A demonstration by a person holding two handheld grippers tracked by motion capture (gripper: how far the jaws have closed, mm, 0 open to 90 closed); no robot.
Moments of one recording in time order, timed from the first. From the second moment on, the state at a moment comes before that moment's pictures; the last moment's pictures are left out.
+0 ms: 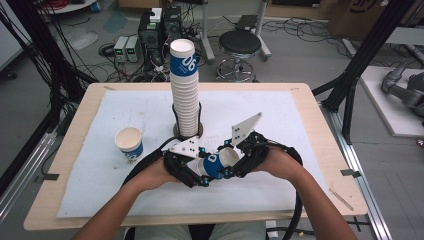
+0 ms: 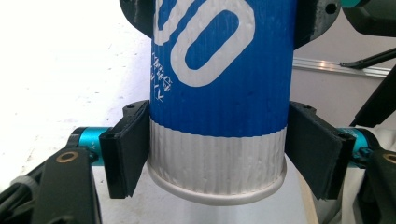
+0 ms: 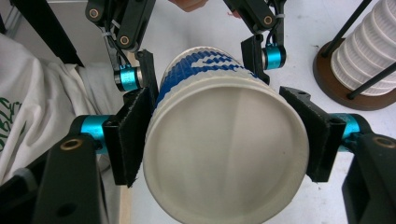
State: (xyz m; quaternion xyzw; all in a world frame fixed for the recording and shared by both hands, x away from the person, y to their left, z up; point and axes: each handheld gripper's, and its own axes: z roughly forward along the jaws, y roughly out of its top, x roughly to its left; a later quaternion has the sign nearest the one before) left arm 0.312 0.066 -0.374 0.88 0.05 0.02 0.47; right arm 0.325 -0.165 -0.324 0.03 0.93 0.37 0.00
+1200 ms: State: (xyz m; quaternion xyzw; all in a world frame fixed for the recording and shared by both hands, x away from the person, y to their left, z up) left arm 0.311 0.096 -0.381 0.76 0.09 0.03 0.64; right arm 0.324 -0.219 -0.349 0.10 0.85 0.52 -0.02
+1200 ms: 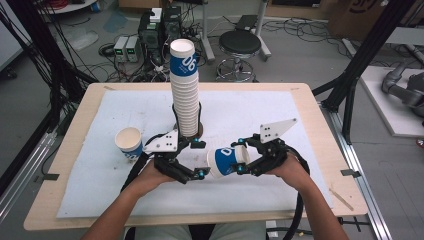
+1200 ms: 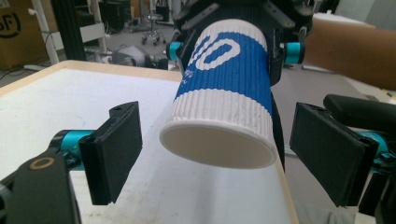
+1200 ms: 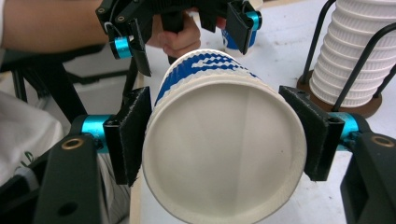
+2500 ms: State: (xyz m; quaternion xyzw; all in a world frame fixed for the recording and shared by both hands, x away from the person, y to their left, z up) left arm 0.311 0.080 -0.392 0.75 0.07 0.00 0.65; right arm 0.324 -0.228 -0.375 0.12 0.77 0.62 -0.08
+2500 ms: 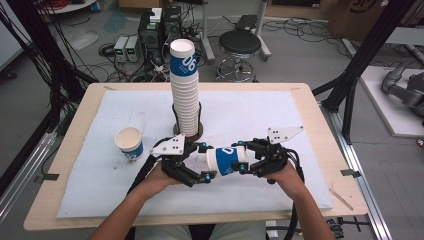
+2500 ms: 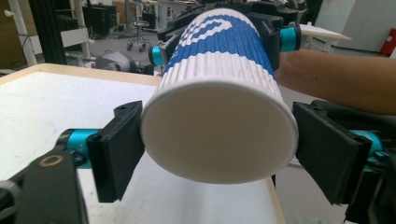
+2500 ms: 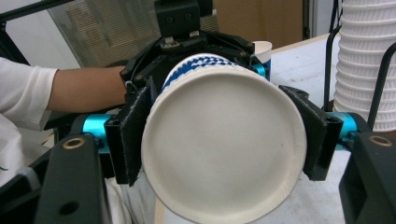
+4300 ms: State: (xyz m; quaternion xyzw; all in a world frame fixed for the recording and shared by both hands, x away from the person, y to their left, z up) left arm 0.325 0.051 -0.326 0.91 0.03 0.04 0.41; right arm 0.317 -0.175 -0.329 0.03 0.93 0.34 0.09
